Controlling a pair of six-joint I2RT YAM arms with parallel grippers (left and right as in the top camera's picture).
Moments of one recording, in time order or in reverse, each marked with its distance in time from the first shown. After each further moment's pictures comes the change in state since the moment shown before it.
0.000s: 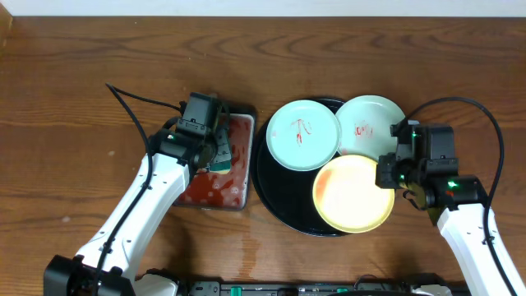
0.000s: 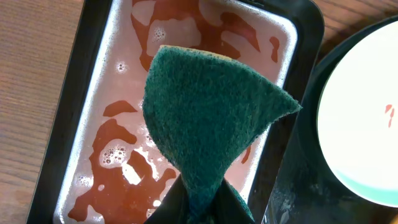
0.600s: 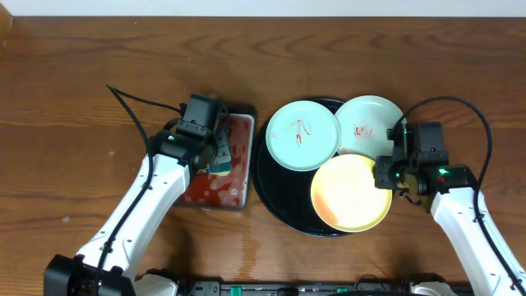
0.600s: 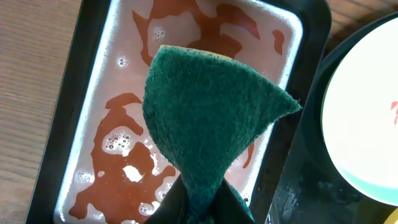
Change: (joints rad) left arm 0.000 0.000 -0.010 0.000 0.000 0.000; right arm 0.000 0.112 -0.001 0.021 0.048 0.027
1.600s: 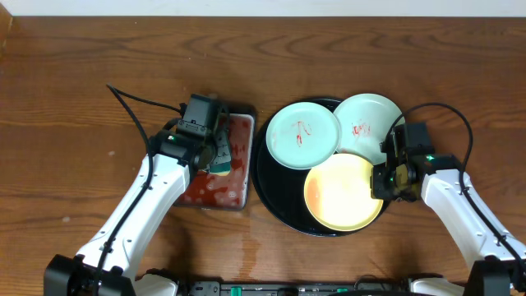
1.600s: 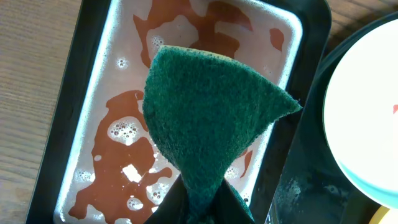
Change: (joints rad) left arm 0.000 0.000 0.000 0.000 0.000 0.000; right arm 0.000 0.162 0.000 -0.091 0.014 -0.002
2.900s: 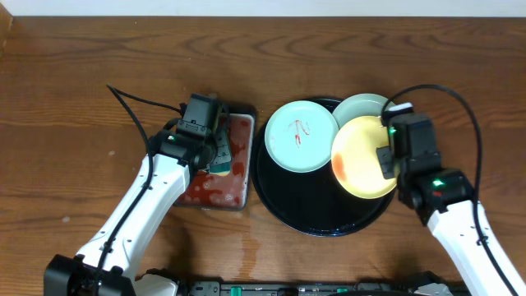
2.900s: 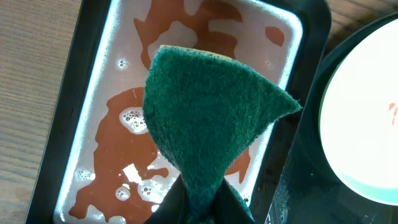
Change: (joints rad) left arm 0.000 0.000 0.000 0.000 0.000 0.000; right arm 0.179 -0.263 0.079 0.156 0.450 -0.285
